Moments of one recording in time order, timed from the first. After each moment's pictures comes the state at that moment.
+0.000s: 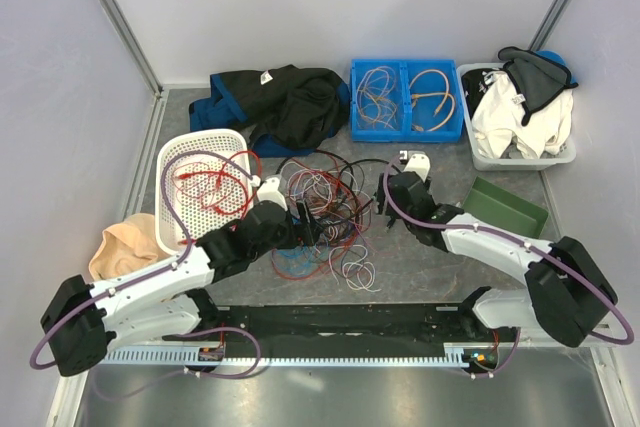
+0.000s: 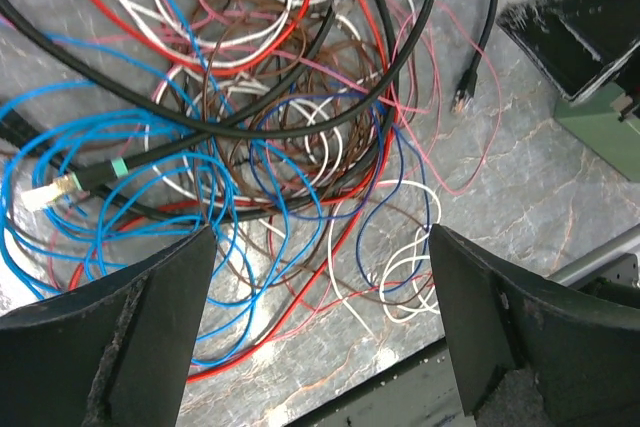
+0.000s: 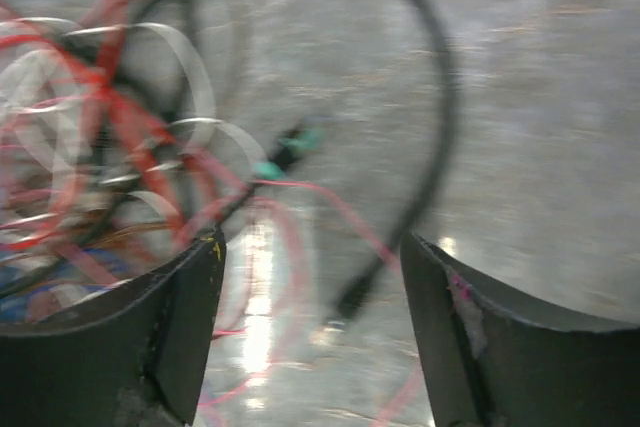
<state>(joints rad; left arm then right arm) -0.91 0.99 0.56 -0.18 -0.26 -0.82 0.66 1.28 0.63 -0.05 0.44 0.55</state>
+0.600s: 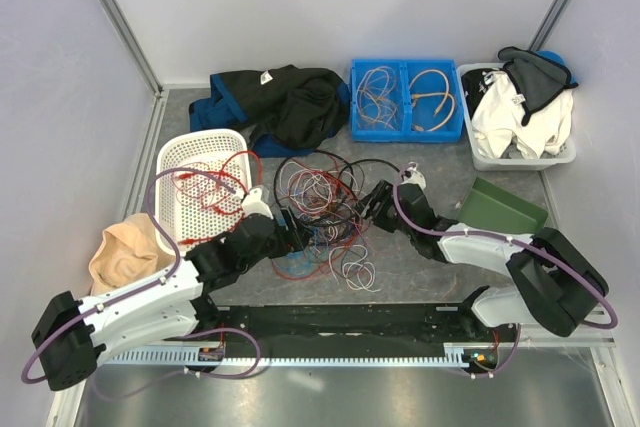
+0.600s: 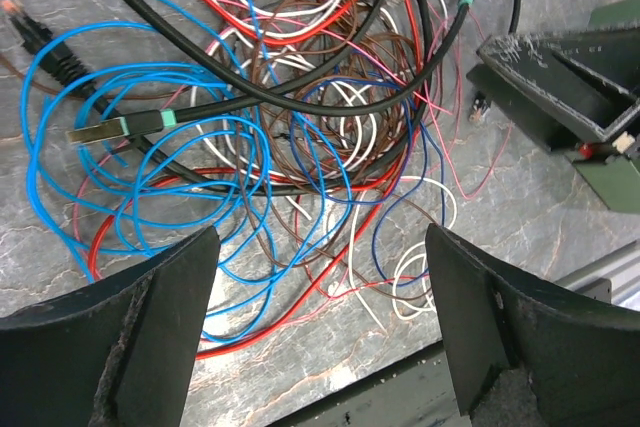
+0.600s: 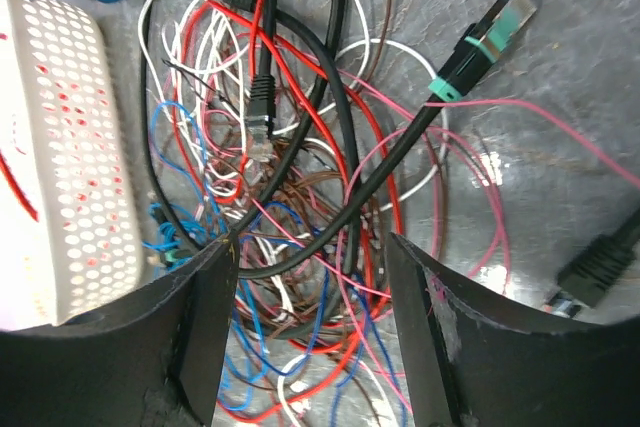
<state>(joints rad) -0.91 0.85 0.43 -0.18 -0.30 -0.95 0.66 1.35 0.48 0.32 0.10 1.00</state>
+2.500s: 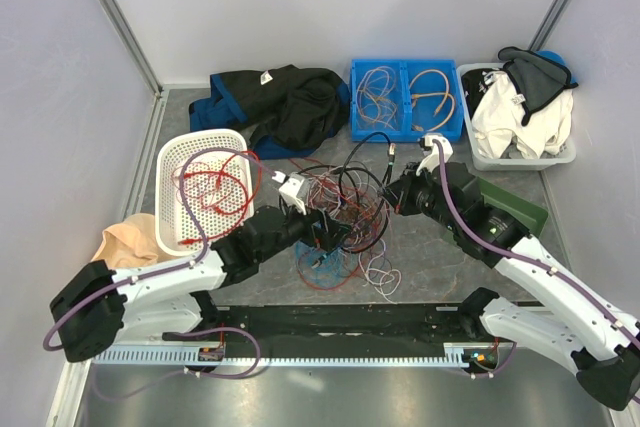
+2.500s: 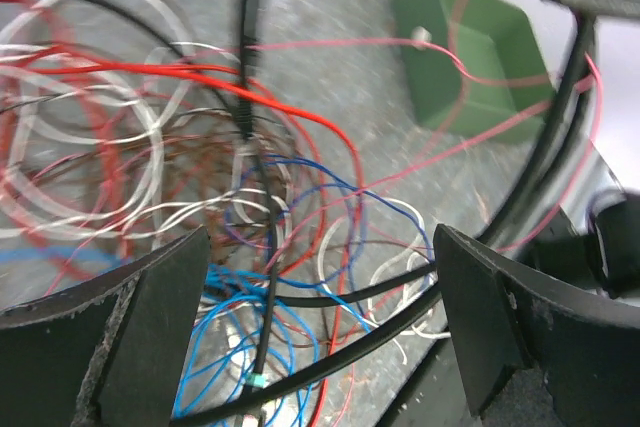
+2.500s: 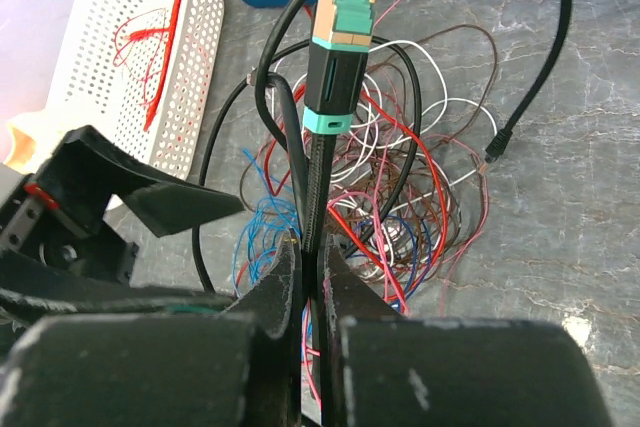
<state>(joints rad) -0.95 1.06 0.45 0.39 -0.10 -0.55 0.68 0.88 0.85 -0.37 0.07 0.57</state>
